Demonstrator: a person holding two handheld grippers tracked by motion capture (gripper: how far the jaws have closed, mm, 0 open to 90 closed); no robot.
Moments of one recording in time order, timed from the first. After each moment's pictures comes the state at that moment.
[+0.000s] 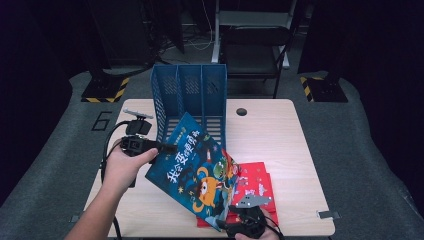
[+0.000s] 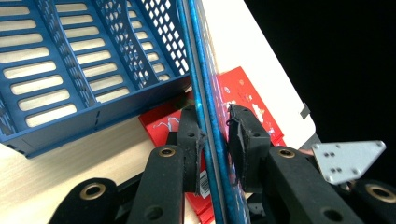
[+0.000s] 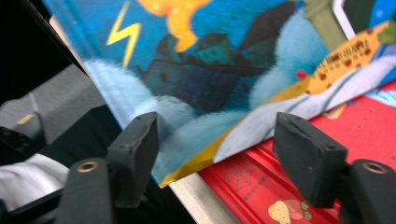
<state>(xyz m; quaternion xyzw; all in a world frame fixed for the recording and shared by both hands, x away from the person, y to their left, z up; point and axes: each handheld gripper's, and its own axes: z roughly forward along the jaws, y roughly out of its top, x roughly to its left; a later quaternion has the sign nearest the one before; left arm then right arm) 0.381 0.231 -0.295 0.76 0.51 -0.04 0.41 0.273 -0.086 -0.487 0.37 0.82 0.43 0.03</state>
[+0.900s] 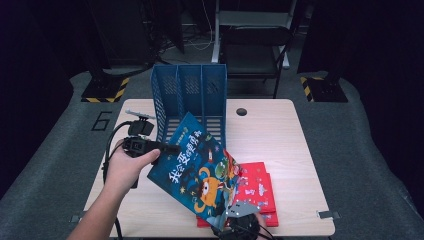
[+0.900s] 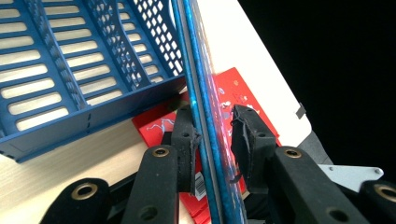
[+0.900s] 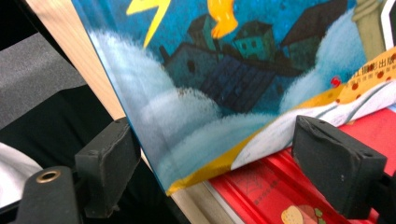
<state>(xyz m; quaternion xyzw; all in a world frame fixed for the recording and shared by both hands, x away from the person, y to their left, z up) 0.379 0.225 -0.294 0.76 0.50 -0.04 0.41 0.258 -0.065 -0.491 0.35 0.84 0.39 0.10</state>
